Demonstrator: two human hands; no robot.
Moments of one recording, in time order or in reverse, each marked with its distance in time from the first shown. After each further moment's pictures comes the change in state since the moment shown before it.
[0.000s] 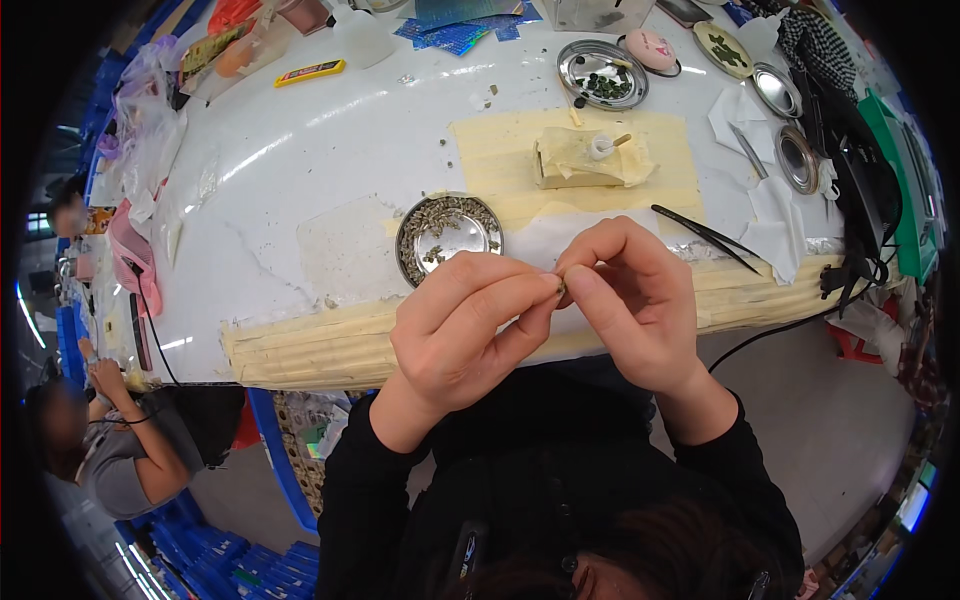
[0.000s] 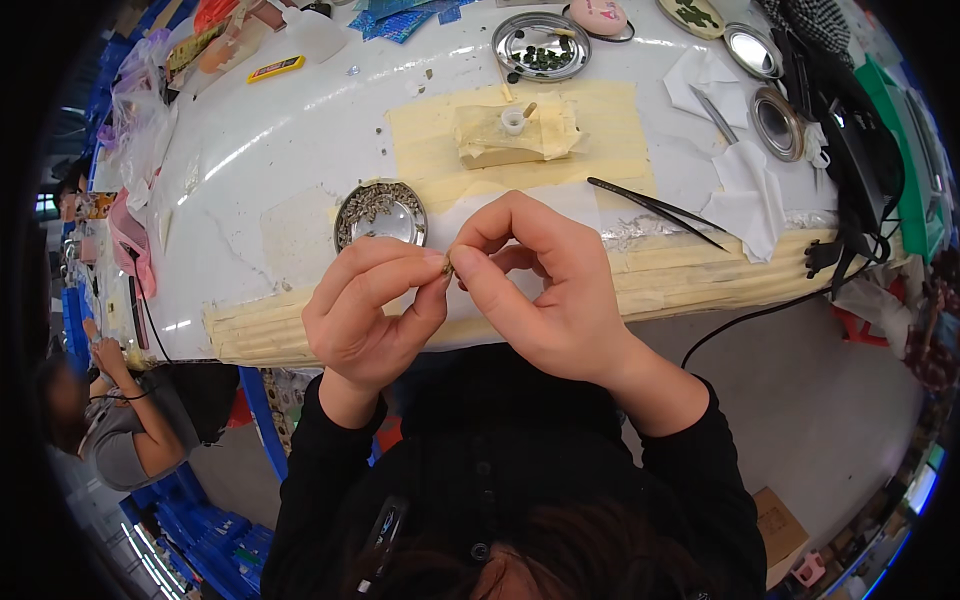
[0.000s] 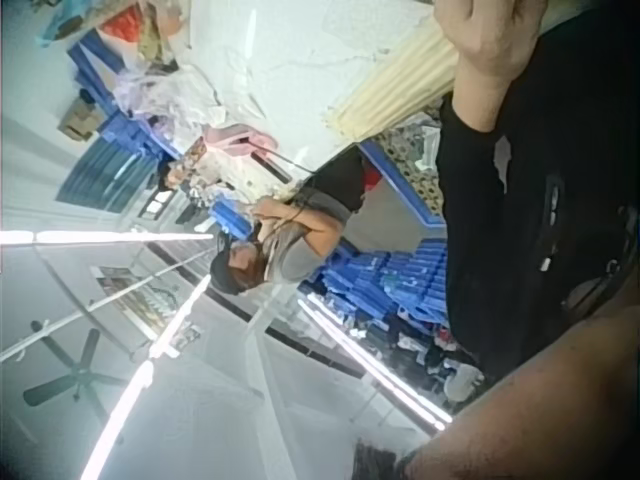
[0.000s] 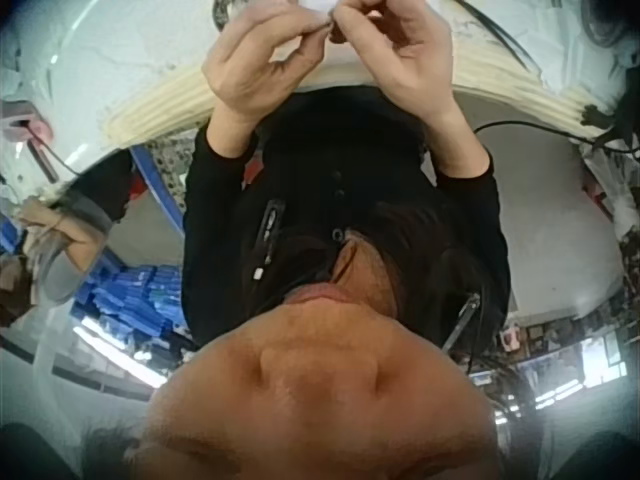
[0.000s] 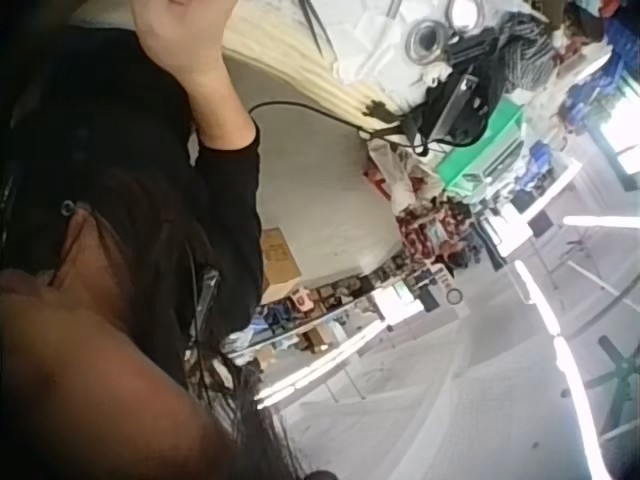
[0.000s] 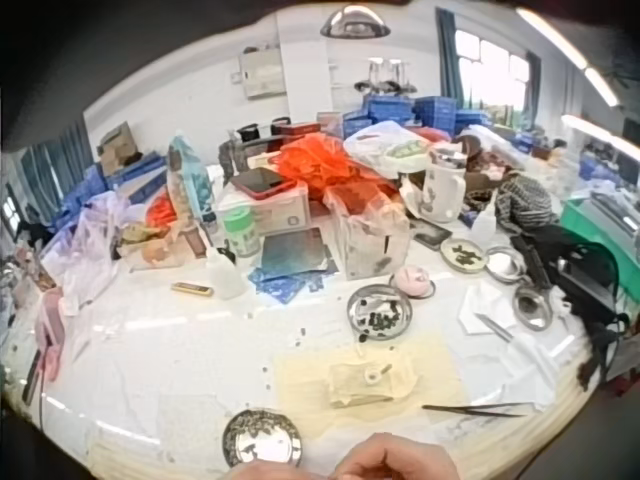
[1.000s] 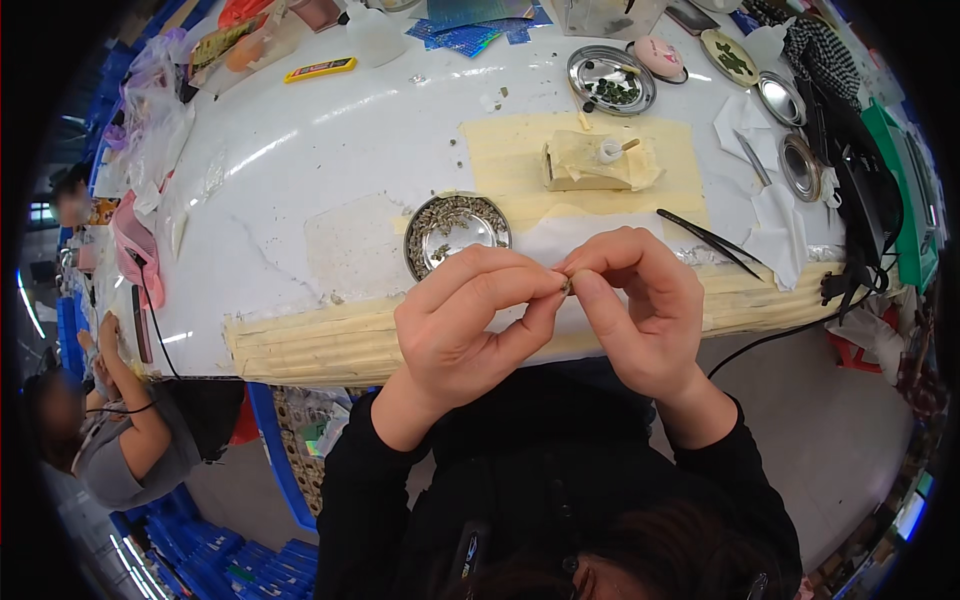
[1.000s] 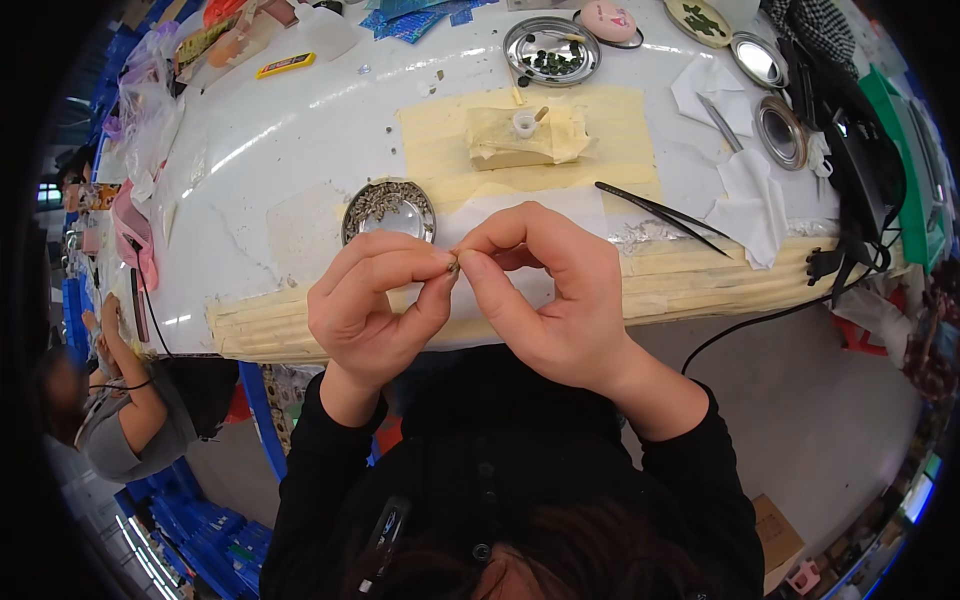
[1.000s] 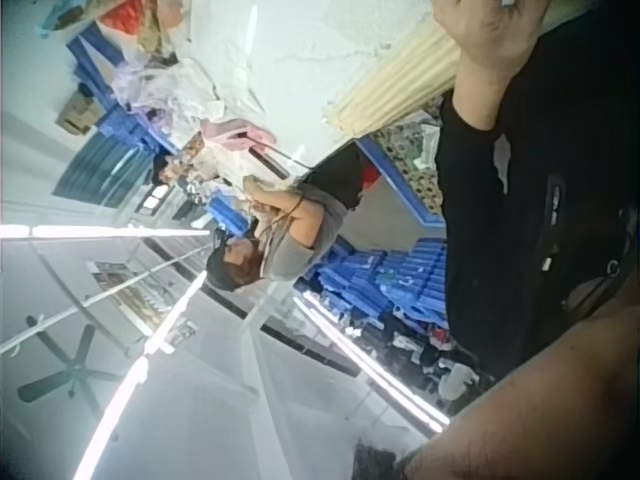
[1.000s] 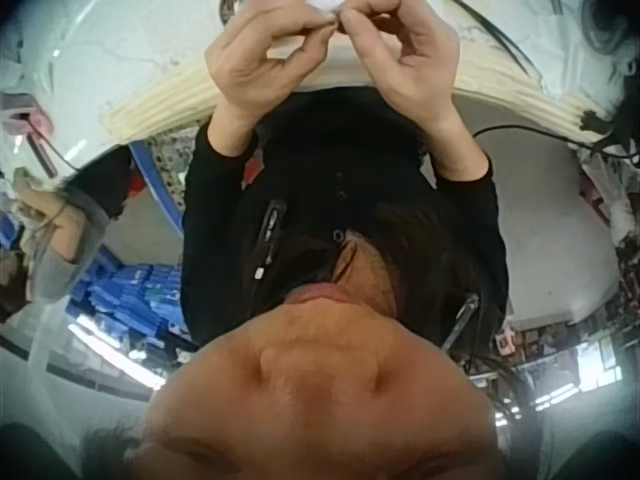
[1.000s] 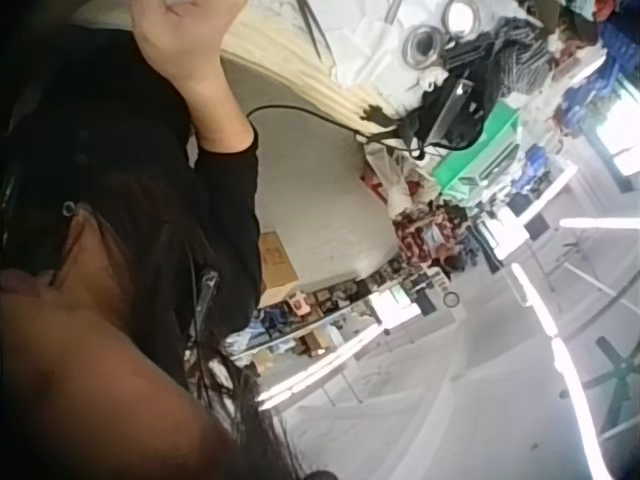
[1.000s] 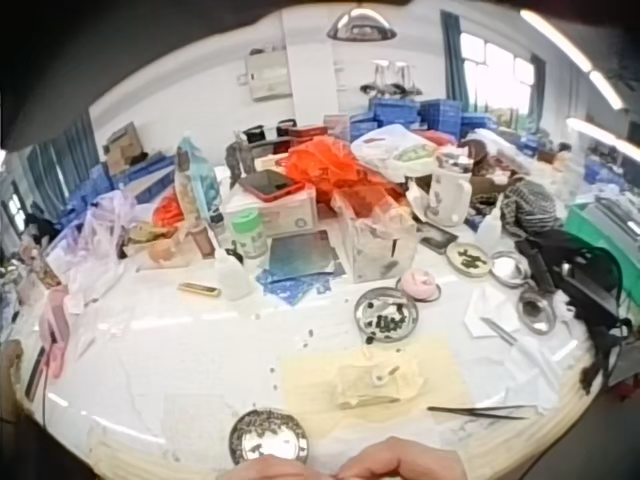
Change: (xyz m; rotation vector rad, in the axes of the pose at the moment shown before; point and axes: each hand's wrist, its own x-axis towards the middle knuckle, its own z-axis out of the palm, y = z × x) left_hand 0.003 0.003 -0.003 -0.098 -0.011 -0.140; right_hand 0.000 0.002 0.001 -0.075 0.011 -0.102
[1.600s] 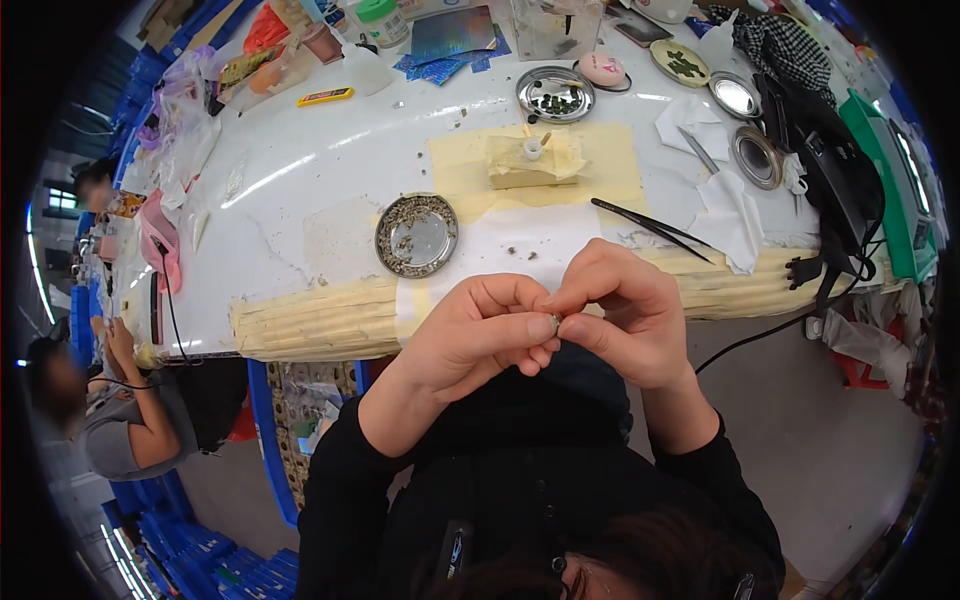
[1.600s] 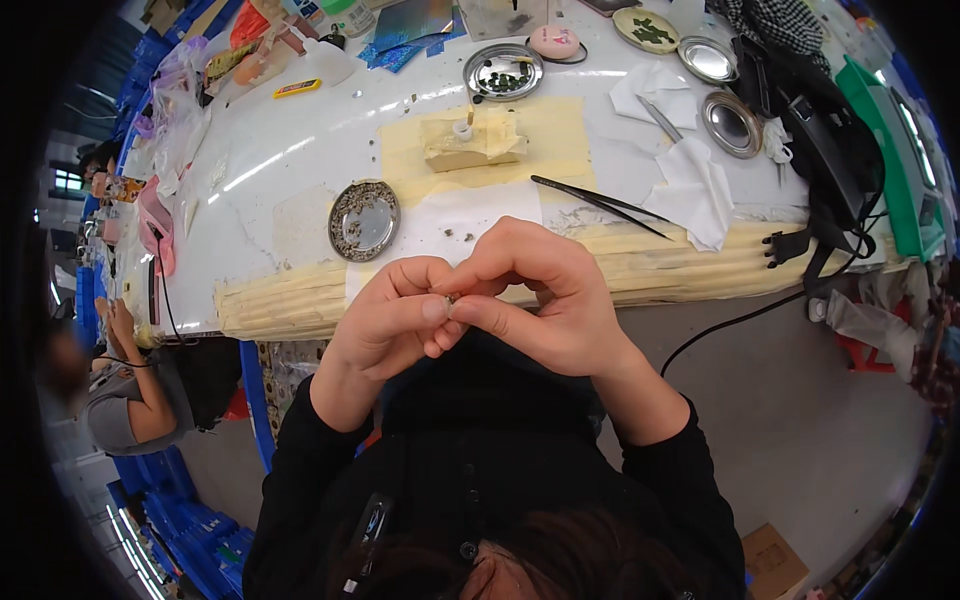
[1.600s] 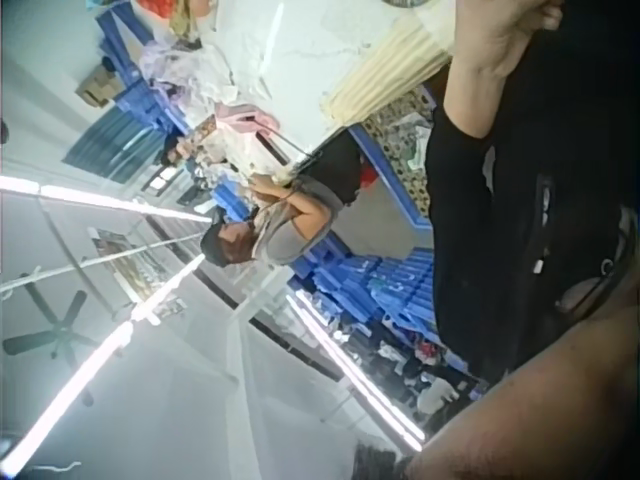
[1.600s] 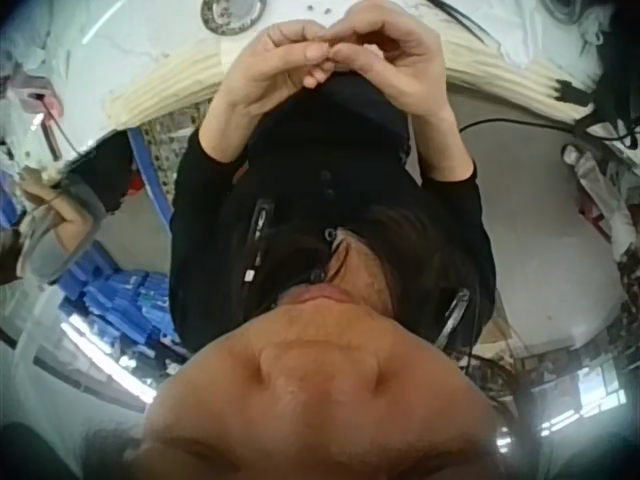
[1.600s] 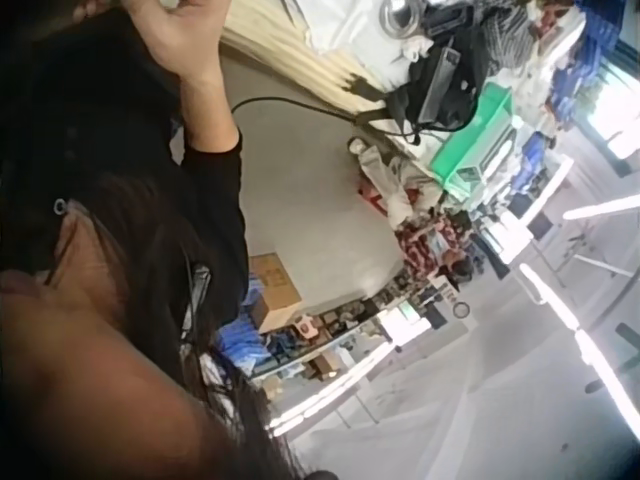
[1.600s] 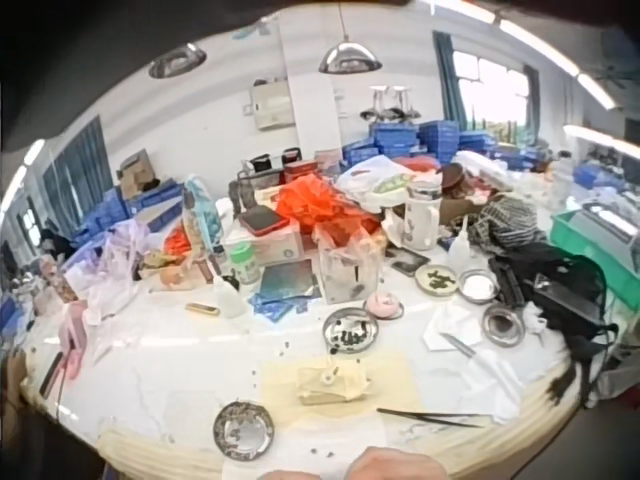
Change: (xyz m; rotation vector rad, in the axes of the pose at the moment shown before) left_hand -0.014 0.035 0.020 -1.368 -0.355 -1.093; right_hand -0.026 -0.012 -0.054 0.218 -0.252 -0.084
